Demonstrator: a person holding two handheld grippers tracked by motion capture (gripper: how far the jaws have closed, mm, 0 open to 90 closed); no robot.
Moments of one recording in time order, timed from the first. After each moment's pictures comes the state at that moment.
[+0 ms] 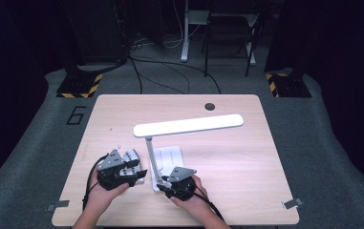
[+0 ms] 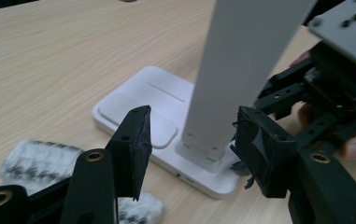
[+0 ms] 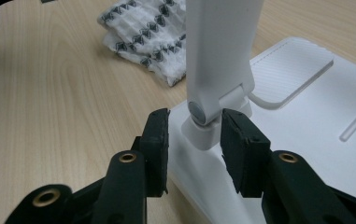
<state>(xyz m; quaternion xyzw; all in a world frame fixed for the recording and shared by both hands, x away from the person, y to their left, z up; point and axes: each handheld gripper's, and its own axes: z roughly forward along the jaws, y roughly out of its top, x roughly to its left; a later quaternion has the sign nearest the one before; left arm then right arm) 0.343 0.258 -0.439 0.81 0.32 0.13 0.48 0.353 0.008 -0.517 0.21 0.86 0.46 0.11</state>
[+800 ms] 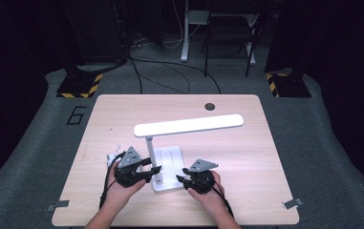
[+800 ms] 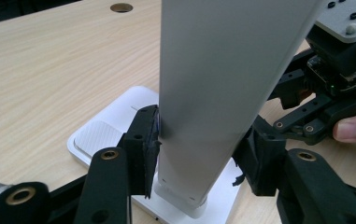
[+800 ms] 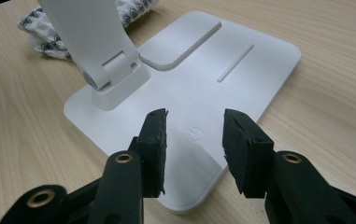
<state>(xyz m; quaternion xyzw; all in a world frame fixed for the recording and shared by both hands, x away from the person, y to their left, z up) 0.352 0.213 -0.437 0.80 0.33 0.16 0.47 0.368 -0.046 -0.513 0.32 0.82 0.46 0.13</state>
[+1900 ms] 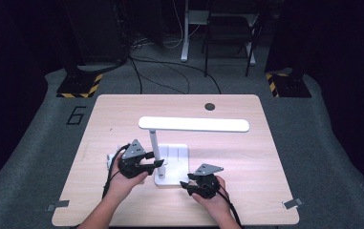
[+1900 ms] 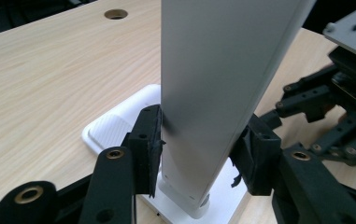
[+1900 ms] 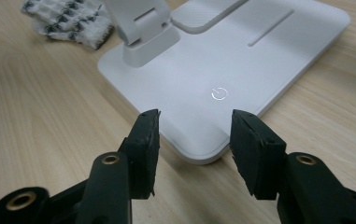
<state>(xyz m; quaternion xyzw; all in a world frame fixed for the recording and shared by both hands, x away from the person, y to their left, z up) 0.378 0.213 -0.434 0.81 0.31 0.15 0.47 0.356 -0.060 -0.521 0.35 0.82 0.44 0.09</state>
